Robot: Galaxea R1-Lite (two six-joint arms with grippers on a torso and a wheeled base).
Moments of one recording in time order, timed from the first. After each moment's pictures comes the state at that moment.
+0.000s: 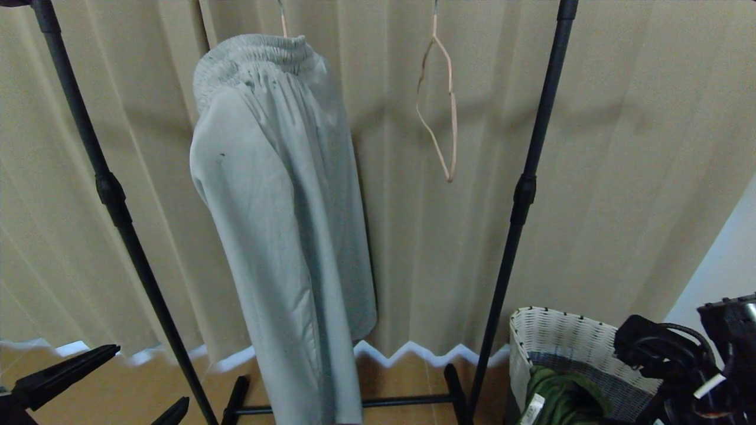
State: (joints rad) left arm -0.33 0.84 -0.01 -0.65 -0.05 0.25; right arm 0.21 1.41 -0.42 0.02 -0.09 -0.36
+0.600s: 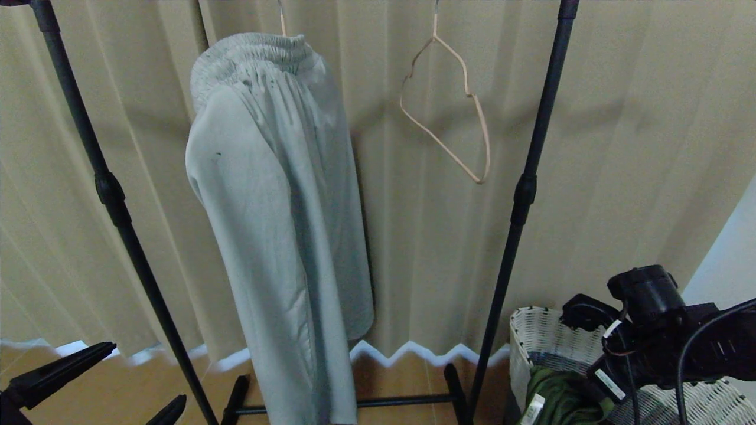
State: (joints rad) left arm -0.33 0.83 -0.02 -0.65 -0.05 0.25; right arm 0.12 1.83 -0.59 -0.12 -0.20 -0.40
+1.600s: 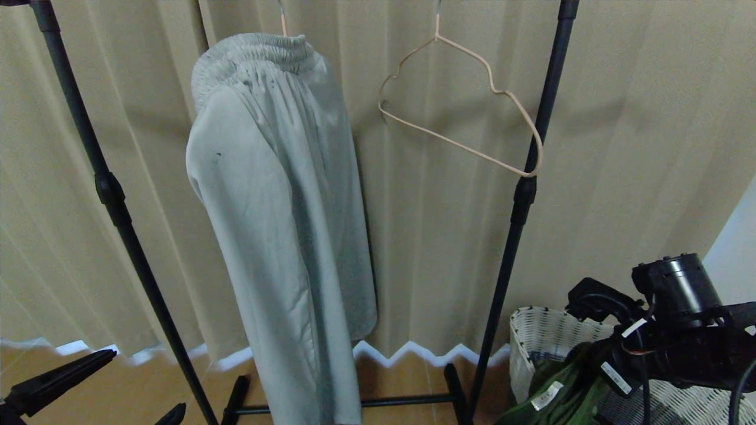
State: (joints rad) left arm -0.33 0.82 0.00 -0.62 -0.05 0.26; right arm 0.22 1.61 -0.56 -0.13 -0.20 -0.40
